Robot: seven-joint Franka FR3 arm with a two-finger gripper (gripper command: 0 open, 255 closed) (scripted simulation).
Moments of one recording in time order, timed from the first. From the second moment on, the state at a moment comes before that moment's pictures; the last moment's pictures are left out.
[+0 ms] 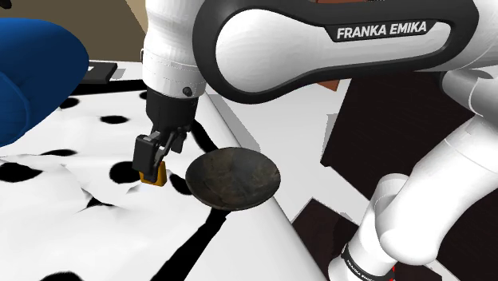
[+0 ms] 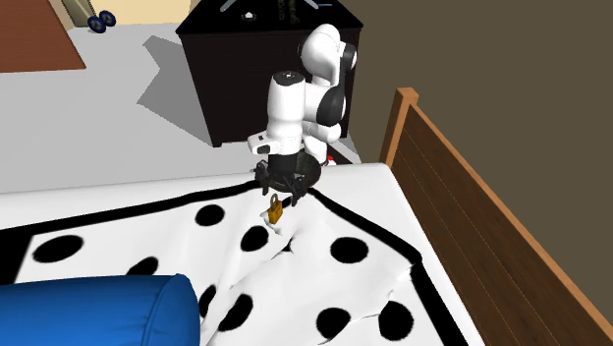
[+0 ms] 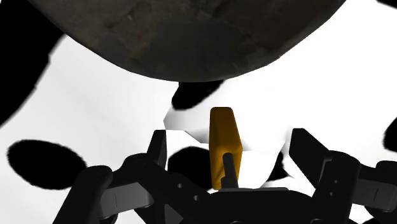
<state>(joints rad) 0.18 -0.22 0.53 -1.93 0.05 1.96 0.17</state>
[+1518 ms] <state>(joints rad) 0.18 -0.20 0.53 -1.76 0.04 1.81 0.17</state>
